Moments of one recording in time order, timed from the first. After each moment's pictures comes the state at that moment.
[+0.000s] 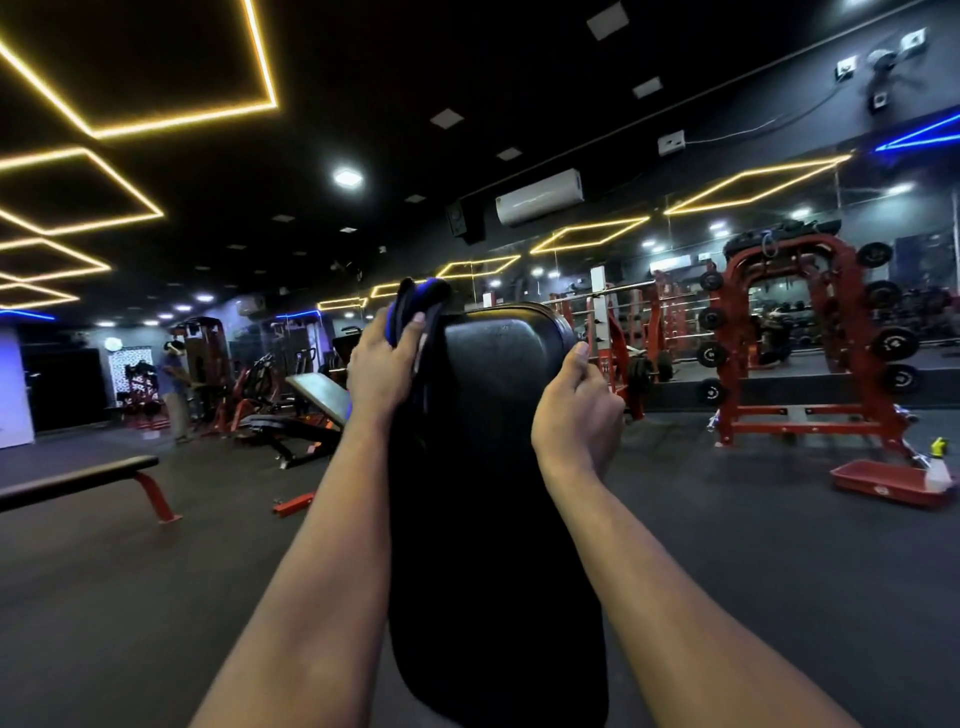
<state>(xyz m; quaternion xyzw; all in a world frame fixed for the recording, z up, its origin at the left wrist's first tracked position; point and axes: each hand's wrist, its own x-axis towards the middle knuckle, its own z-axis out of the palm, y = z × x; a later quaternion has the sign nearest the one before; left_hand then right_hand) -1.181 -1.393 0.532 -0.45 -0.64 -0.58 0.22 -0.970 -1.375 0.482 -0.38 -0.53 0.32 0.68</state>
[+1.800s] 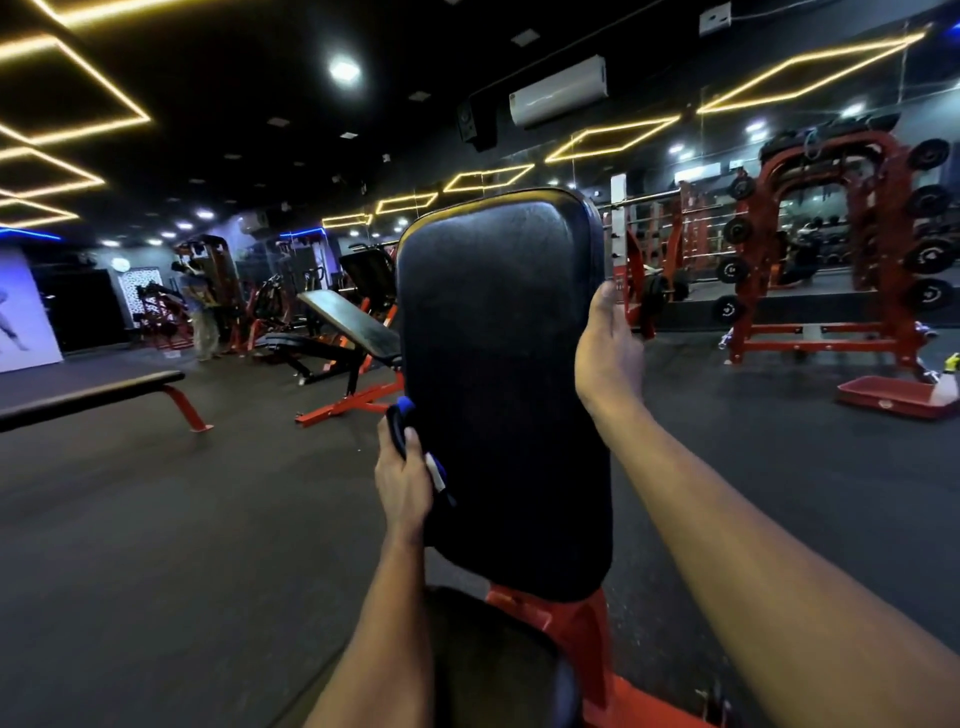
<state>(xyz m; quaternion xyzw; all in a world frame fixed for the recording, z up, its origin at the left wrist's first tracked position) -1.169 -1.444 0.288 -0.33 -0.64 -0.69 0.09 -0.948 -1.383 0.427 -0.34 -0.62 0.42 0.57</state>
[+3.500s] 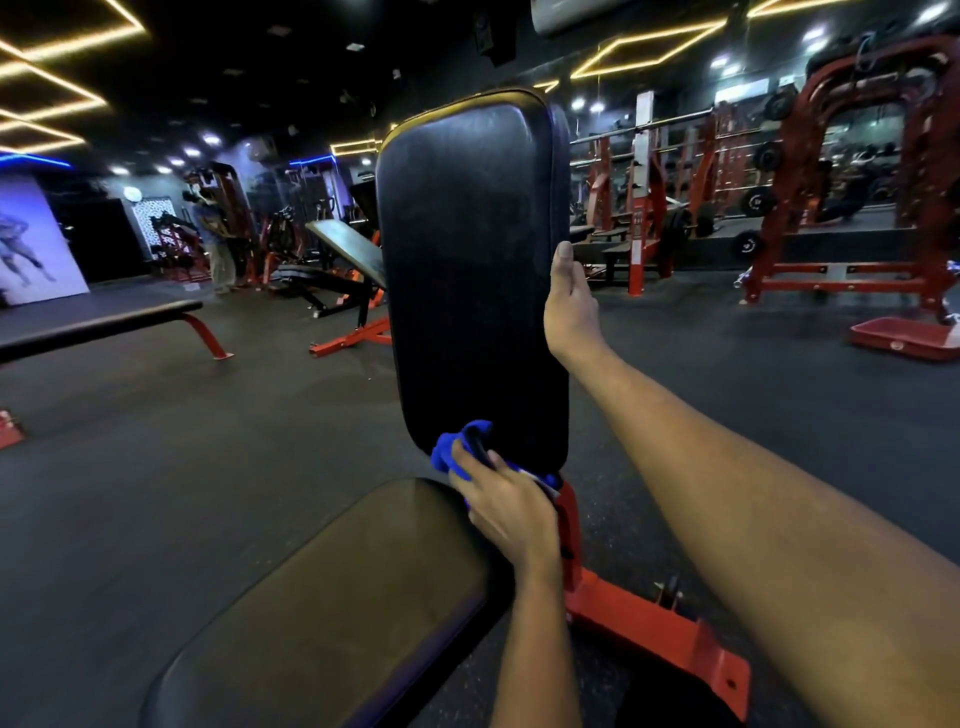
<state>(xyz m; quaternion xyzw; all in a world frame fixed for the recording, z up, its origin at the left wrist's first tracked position) -0.948 -1.449 0.209 -0.11 -0.75 -0.65 0.12 -0.937 -1.362 0.375 -0.25 -0.67 0.48 0.51</state>
